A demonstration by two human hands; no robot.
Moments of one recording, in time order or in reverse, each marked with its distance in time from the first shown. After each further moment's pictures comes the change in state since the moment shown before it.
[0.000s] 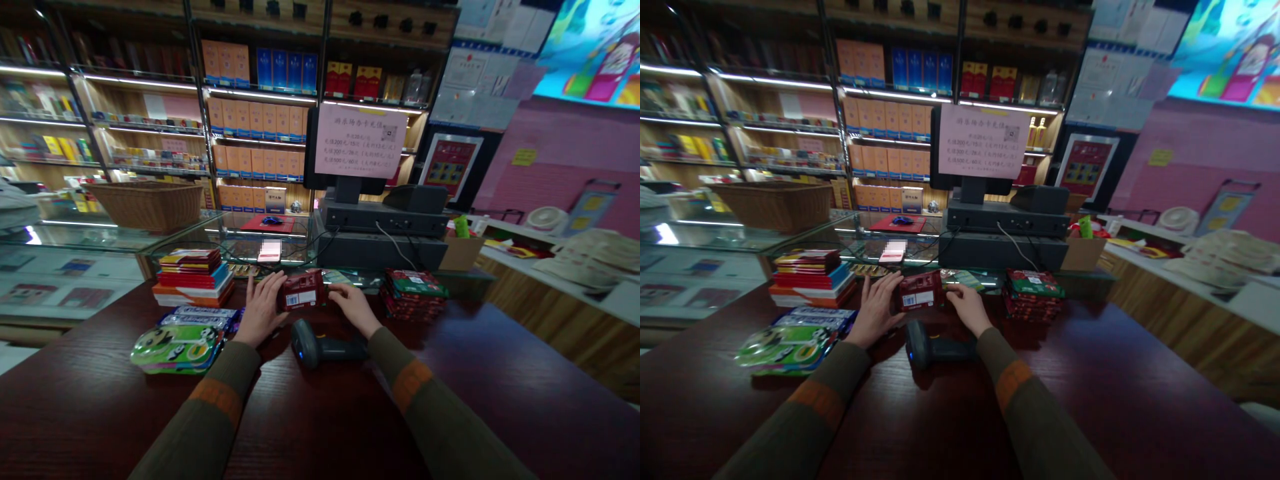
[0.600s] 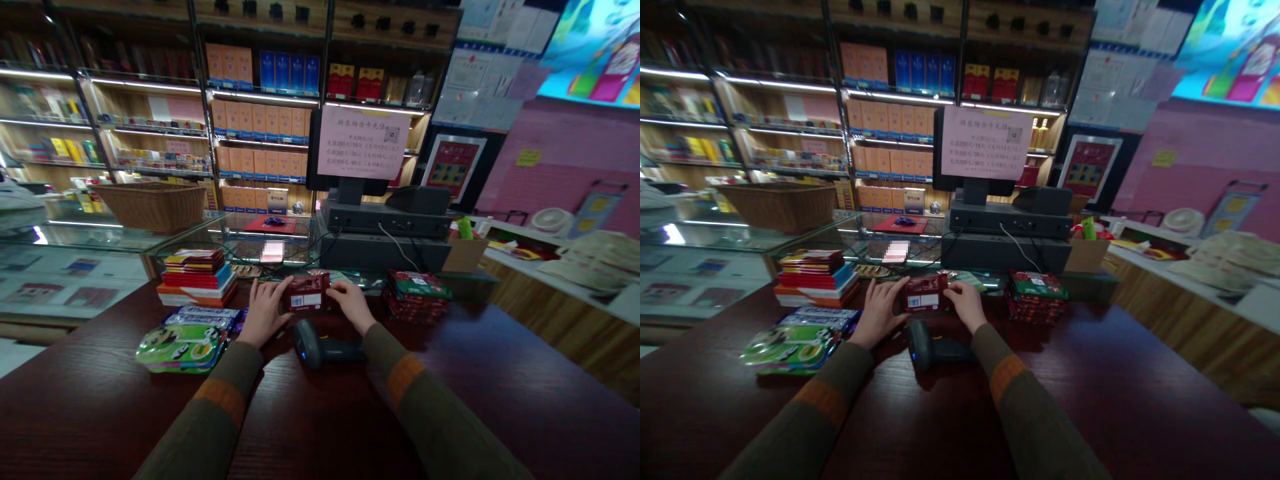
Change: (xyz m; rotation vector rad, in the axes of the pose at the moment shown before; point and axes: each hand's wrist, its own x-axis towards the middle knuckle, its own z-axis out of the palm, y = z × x) left_hand -0.002 -0.001 0.003 -0.001 -0.061 -0.081; right_hand 0.012 -0.004 0.014 0.079 0.085 0.011
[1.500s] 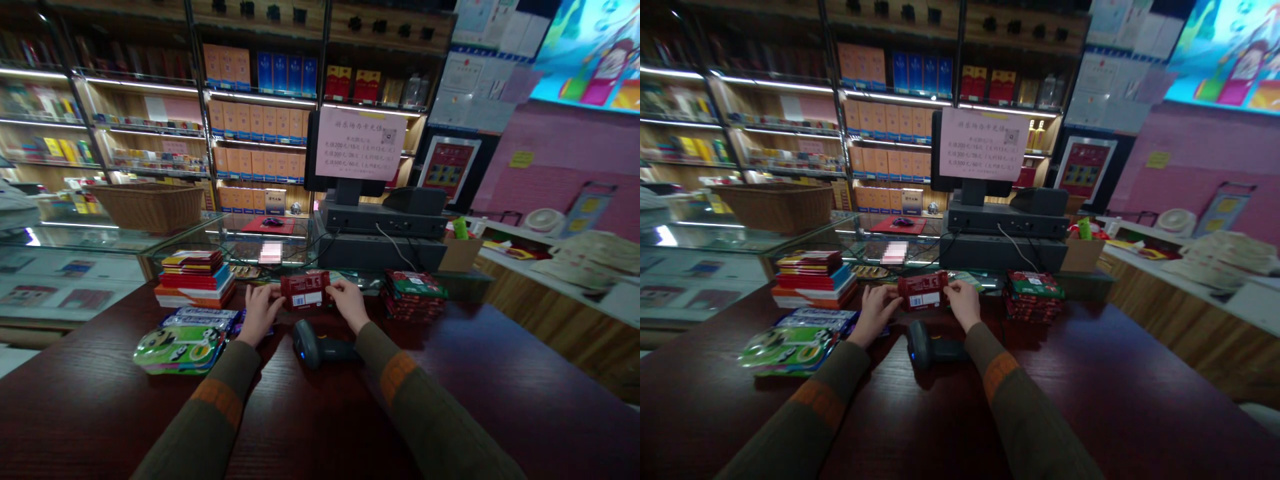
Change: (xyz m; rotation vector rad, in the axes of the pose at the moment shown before) left_hand 0.002 -0.013 0.017 -0.331 0.012 -0.316; right_hand -0.004 -0.014 0.005 -0.128 0.115 0.121
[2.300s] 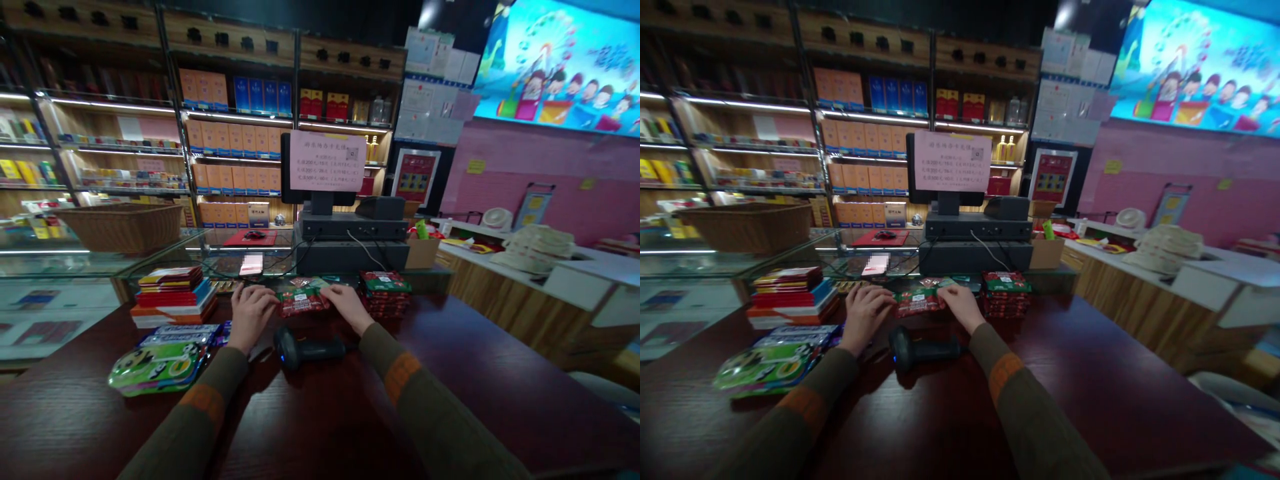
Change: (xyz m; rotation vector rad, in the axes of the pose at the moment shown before) left_hand 0.004 0.057 -0.020 0.213 0.088 0.332; right_hand -0.022 -0.012 -0.065 0.121 -0.126 -0.105
